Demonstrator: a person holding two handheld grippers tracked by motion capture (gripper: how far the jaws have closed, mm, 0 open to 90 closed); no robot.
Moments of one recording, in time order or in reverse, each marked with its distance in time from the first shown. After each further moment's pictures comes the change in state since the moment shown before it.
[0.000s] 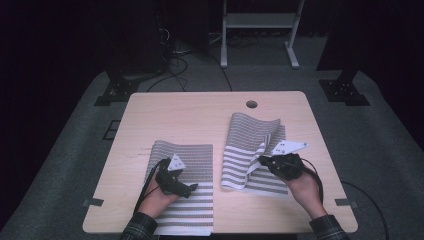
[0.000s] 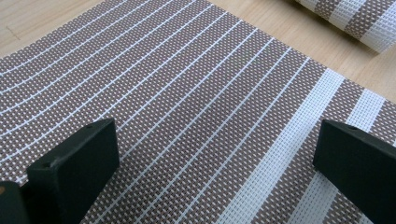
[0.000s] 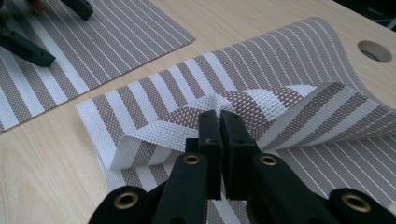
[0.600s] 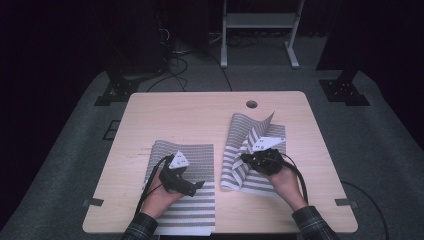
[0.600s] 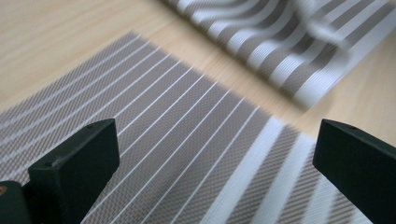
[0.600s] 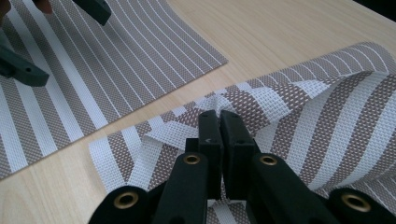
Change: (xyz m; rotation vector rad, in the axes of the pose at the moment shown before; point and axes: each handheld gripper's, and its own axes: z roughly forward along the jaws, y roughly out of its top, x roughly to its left) left arm -0.016 0.025 -0.013 -0.097 -0.059 0.012; right arm 0.016 0.025 0.041 -0.002 0.072 -0.035
